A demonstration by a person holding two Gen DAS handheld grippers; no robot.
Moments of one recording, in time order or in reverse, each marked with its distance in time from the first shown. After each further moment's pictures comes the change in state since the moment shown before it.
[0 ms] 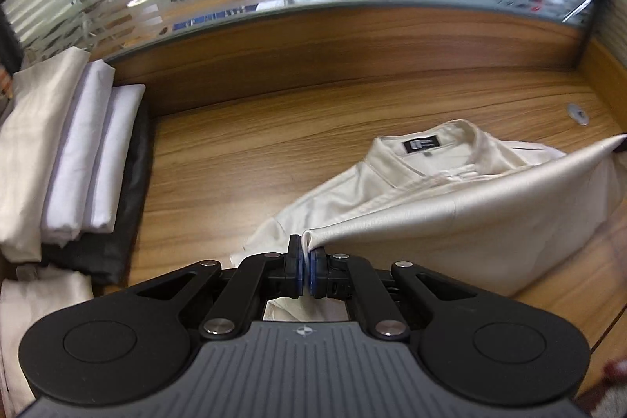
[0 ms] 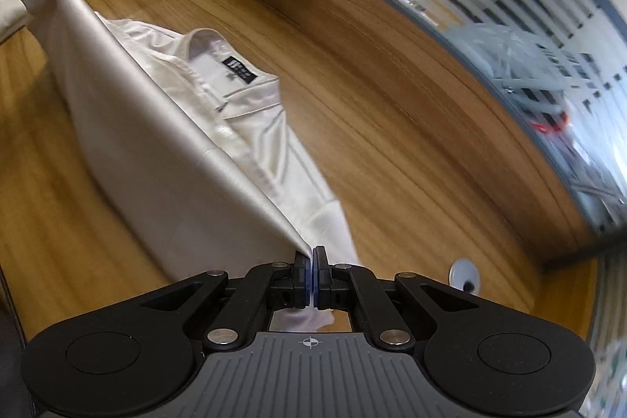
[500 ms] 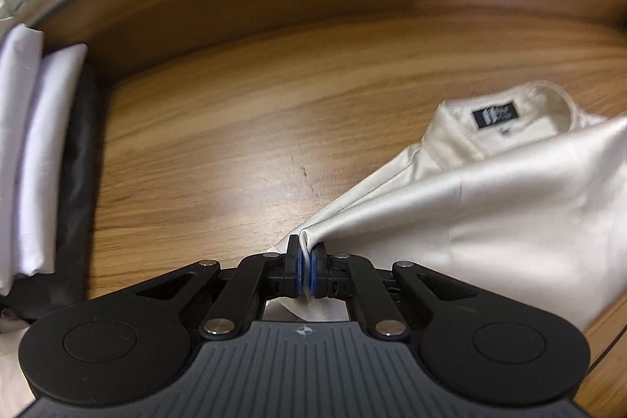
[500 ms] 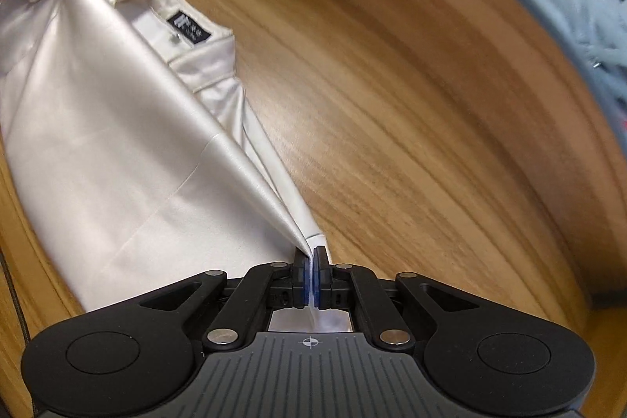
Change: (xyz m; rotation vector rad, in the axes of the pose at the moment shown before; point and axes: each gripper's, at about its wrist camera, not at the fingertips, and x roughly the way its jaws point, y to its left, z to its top) left arm 0.144 0.003 0.030 0.041 0.206 0.014; right arm 0.120 -0.038 0.028 -0.008 0.150 0.096
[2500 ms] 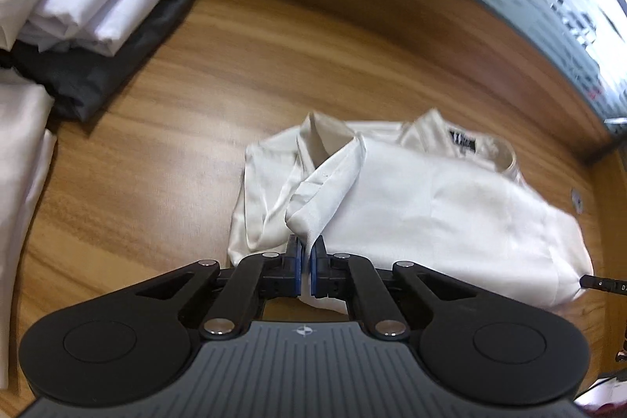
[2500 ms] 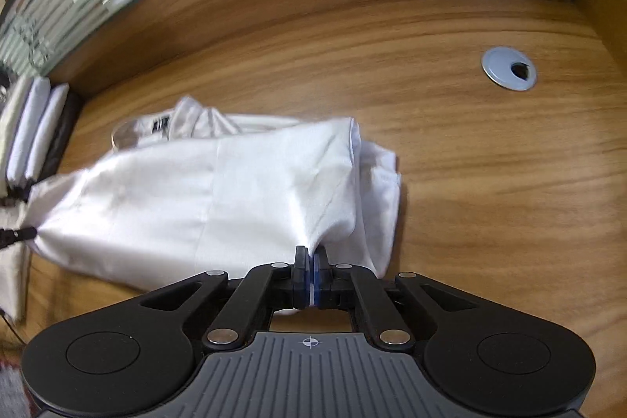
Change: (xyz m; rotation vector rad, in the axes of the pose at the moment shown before) left arm -0.069 0.050 -0.133 -0.495 -0.074 -0.211; right arm -0.063 0.010 -0.136 0.800 -0.164 0.220
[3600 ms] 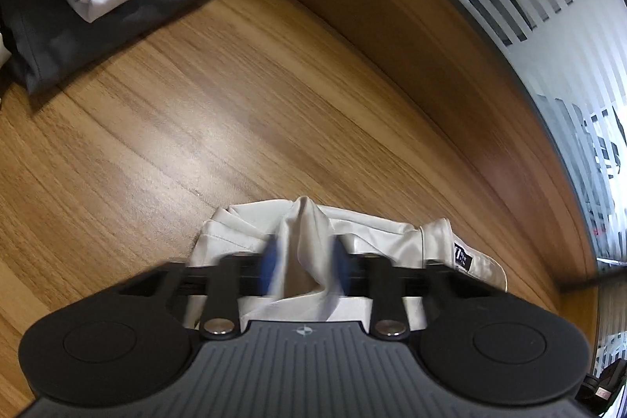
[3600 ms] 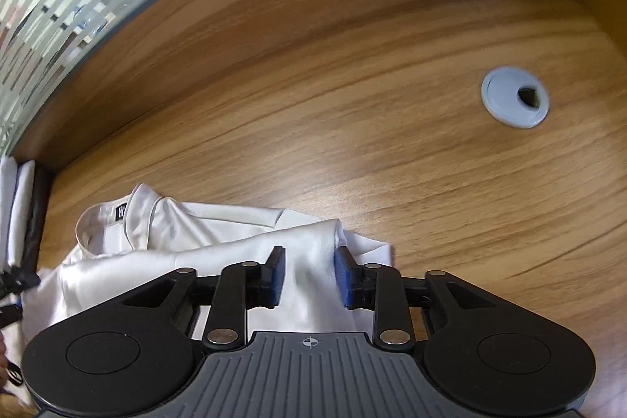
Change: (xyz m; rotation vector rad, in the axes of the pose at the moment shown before) left arm 0.057 0.016 0.062 -0.367 -0.070 -0.104; right arm 0.045 -0.028 0.077 0.202 -0.073 0.037
